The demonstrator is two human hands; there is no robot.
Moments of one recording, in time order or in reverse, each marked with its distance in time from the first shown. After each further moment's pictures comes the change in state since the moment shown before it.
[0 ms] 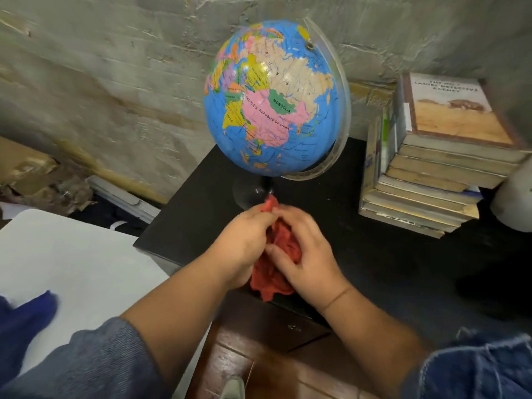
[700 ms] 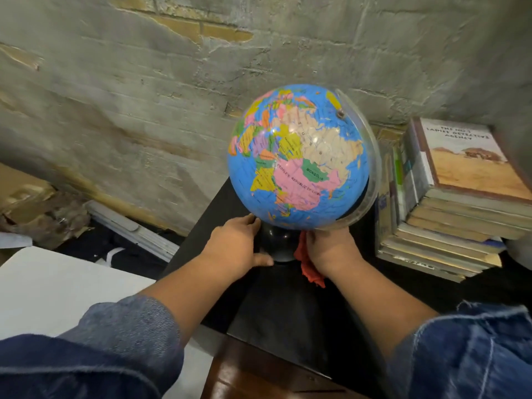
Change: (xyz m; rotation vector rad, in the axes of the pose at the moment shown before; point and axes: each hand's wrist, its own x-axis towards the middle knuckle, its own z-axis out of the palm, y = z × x) left_hand 0.087 0.018 -0.070 1.463 0.004 0.355; right_hand 0.100 0.046 -0.005 -0.383 -0.215 0.642
